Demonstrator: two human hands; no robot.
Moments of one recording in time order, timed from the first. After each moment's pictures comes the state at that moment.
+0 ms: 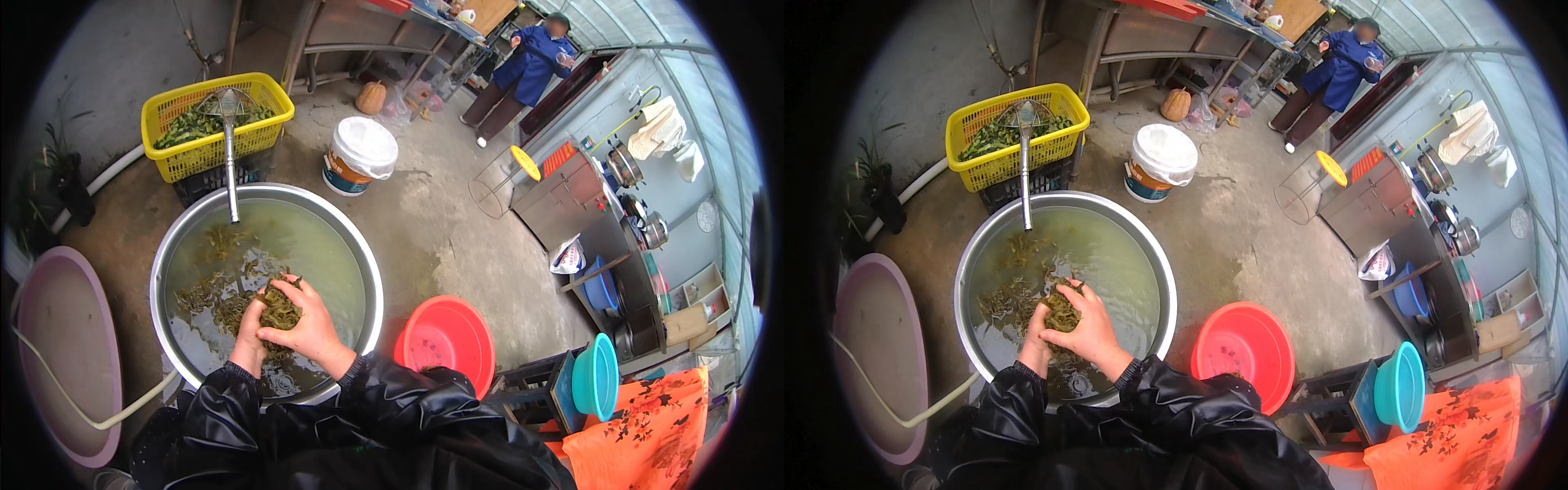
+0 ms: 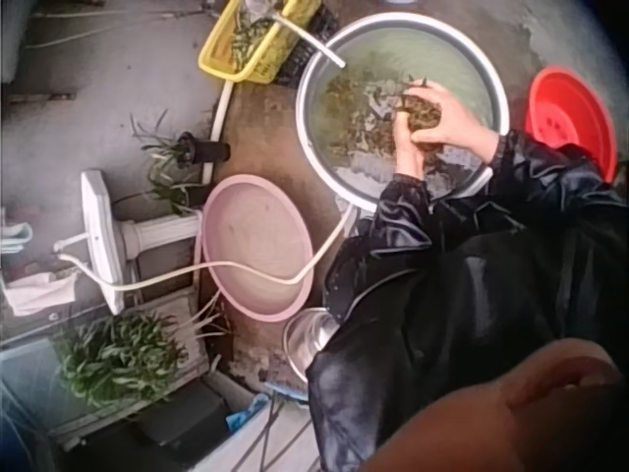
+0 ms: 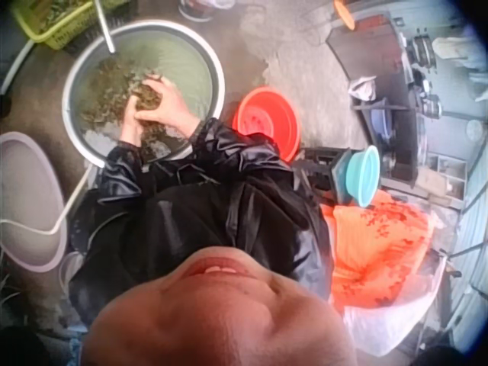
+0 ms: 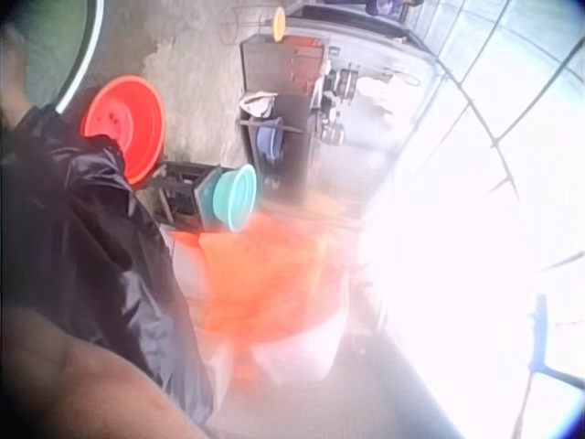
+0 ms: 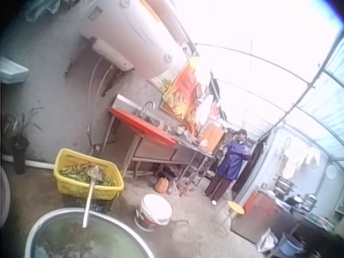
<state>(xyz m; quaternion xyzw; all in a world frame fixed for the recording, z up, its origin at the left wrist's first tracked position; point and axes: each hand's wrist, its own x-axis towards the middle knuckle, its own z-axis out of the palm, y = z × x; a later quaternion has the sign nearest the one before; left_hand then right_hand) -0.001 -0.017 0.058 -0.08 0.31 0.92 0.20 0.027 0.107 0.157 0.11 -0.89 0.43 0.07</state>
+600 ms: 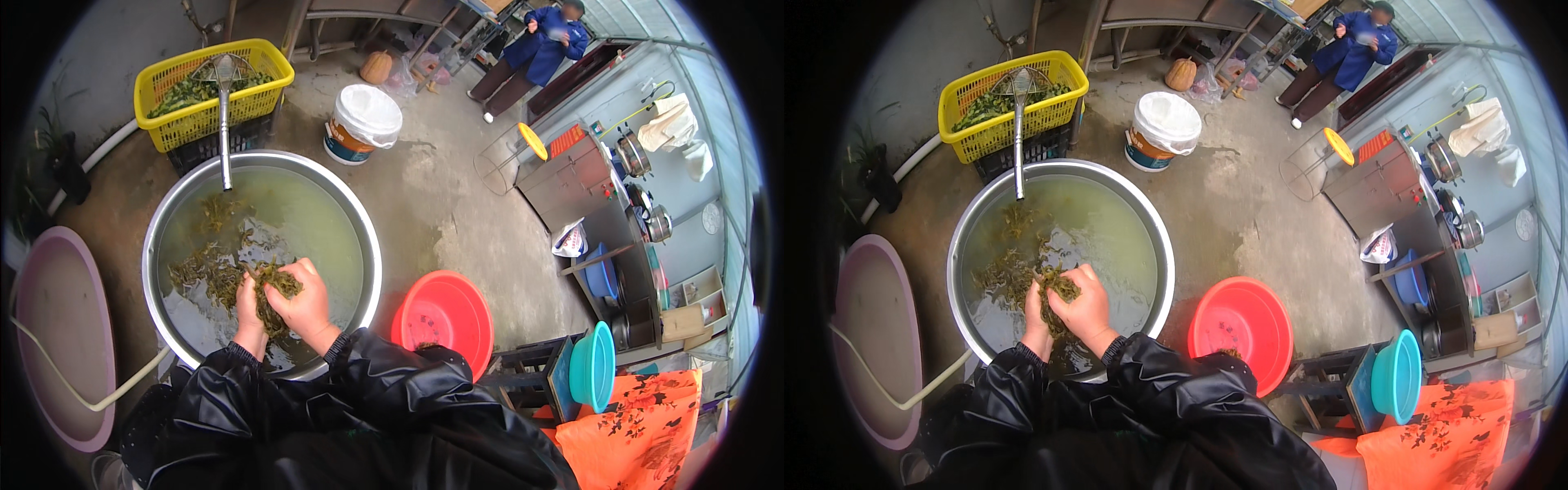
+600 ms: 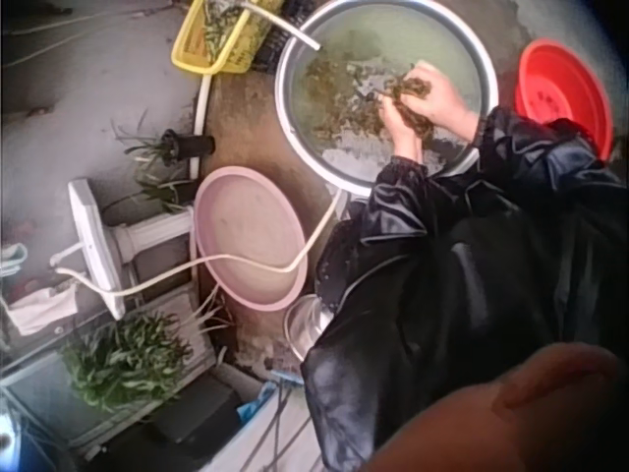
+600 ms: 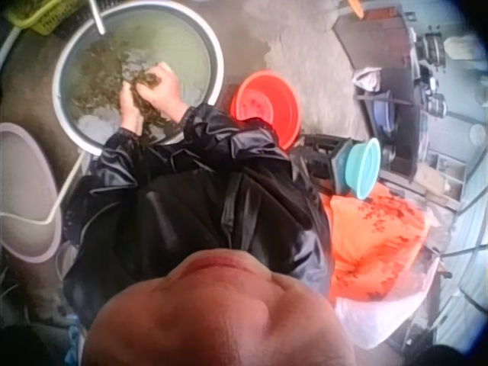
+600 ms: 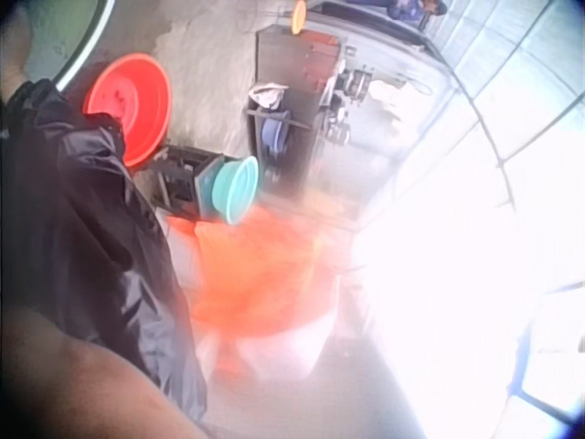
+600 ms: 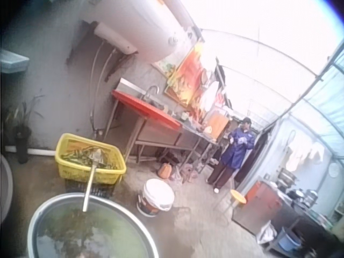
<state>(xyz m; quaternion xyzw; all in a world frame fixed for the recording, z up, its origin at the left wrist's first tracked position) 0.005 0.005 0.018 -0.14 0.31 0.94 0.06 0.027 0.106 0.123 0.05 -0.85 0.50 0.19</state>
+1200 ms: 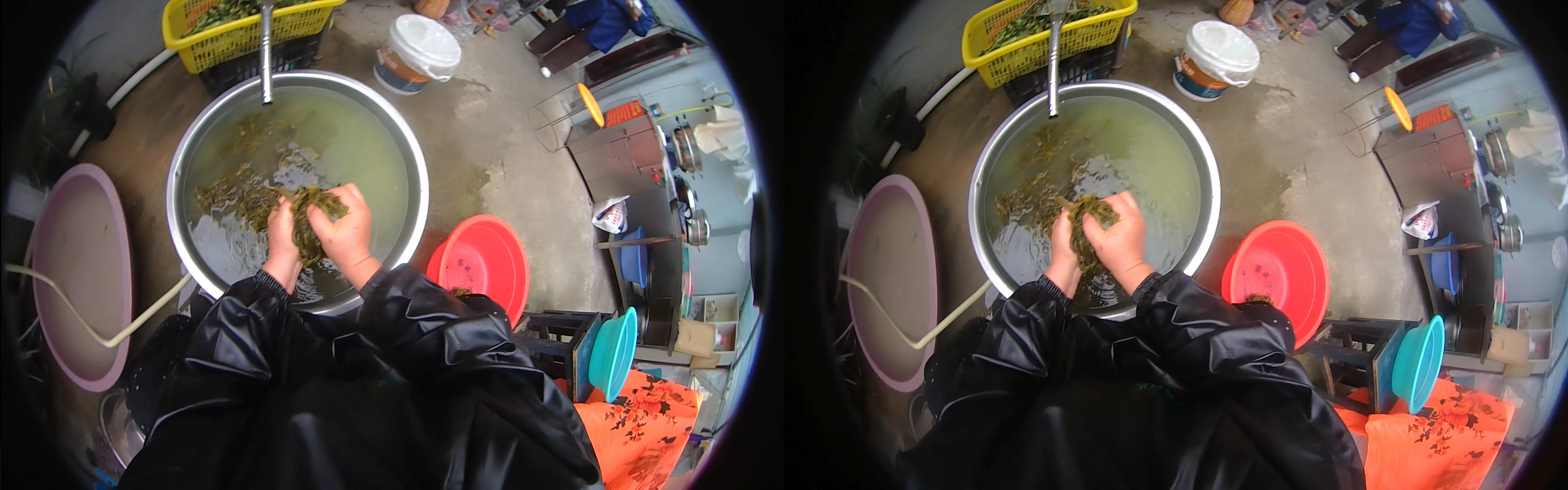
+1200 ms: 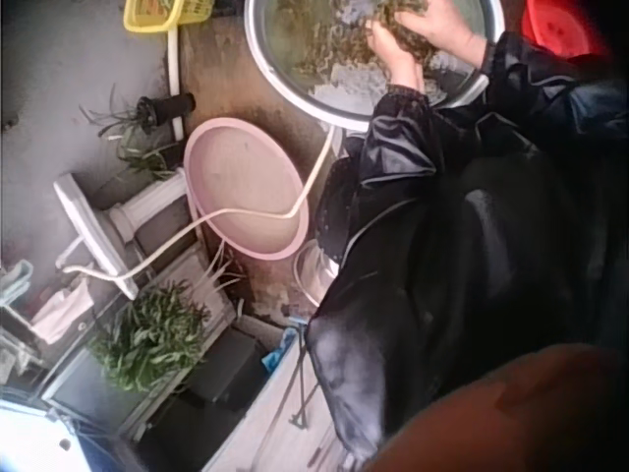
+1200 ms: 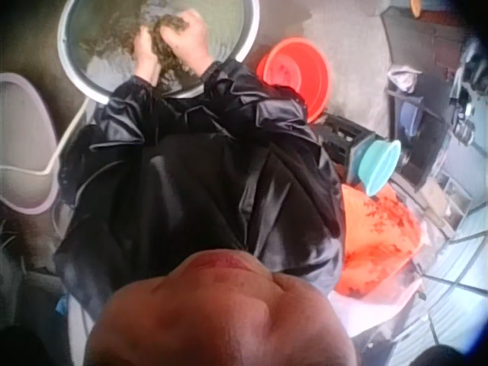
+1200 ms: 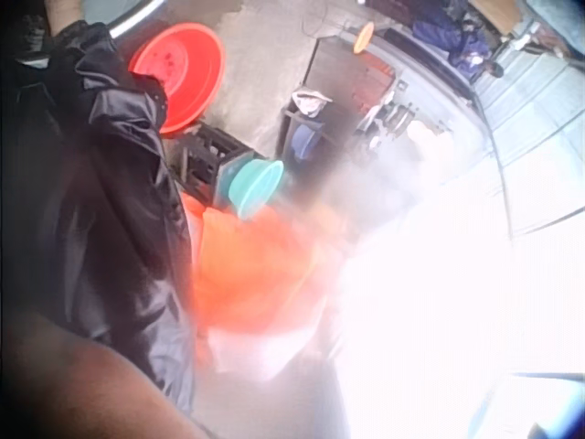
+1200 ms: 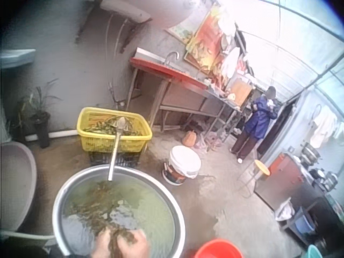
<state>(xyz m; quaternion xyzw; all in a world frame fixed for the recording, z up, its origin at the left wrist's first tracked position) 0.010 0.008 0.022 -0.20 0.37 0.91 0.03 0.022 0.107 0.099 0.02 -0.83 0.52 0.20</state>
